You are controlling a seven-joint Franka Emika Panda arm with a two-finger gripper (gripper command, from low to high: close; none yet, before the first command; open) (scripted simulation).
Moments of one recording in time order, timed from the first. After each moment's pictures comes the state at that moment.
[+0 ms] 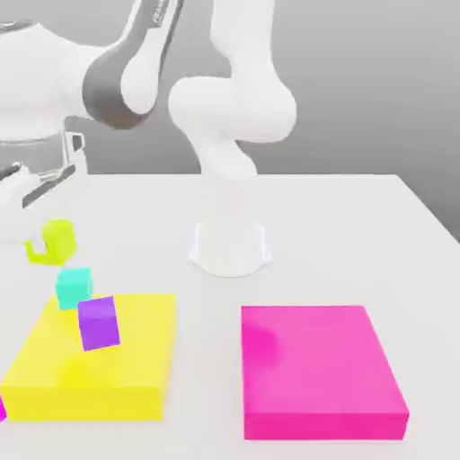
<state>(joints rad) -0.55 -0.38 -0.28 -2.81 -0.15 2.43 1.99</state>
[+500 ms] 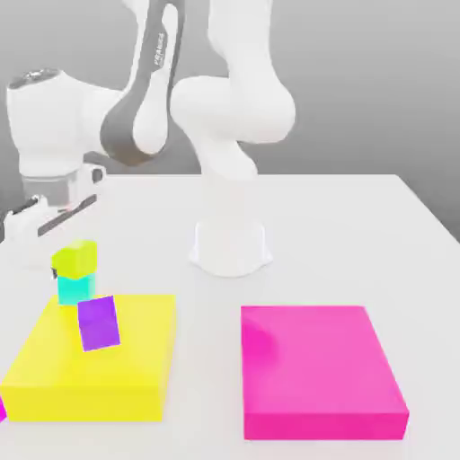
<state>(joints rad) -0.56 -0.28 -0.29 -2.85 -0.15 2.57 2.00</state>
